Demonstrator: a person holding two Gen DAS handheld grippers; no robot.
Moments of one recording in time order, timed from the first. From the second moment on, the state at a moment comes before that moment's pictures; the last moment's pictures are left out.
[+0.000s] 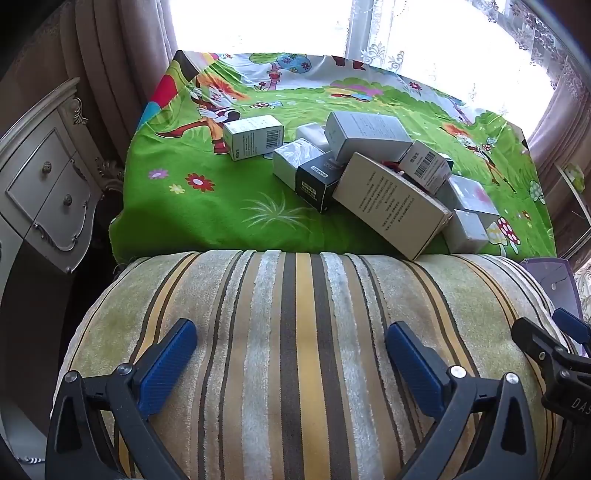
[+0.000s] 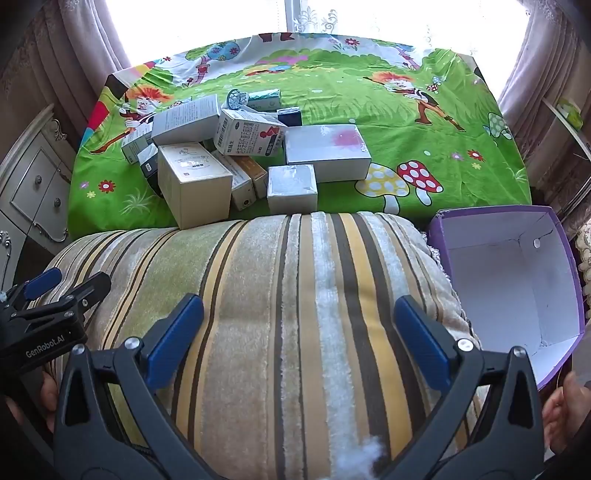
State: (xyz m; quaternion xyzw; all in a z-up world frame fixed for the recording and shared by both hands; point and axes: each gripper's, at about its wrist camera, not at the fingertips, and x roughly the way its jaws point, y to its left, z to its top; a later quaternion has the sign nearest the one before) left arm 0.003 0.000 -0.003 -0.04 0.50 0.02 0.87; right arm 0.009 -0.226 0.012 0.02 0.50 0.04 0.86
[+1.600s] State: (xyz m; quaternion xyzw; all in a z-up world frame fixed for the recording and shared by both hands) left arm 0.000 -0.005 0.016 -0.05 0.46 -0.04 0.88; right arm 0.021 -0.247 0.023 0.08 0.51 0.12 0.85
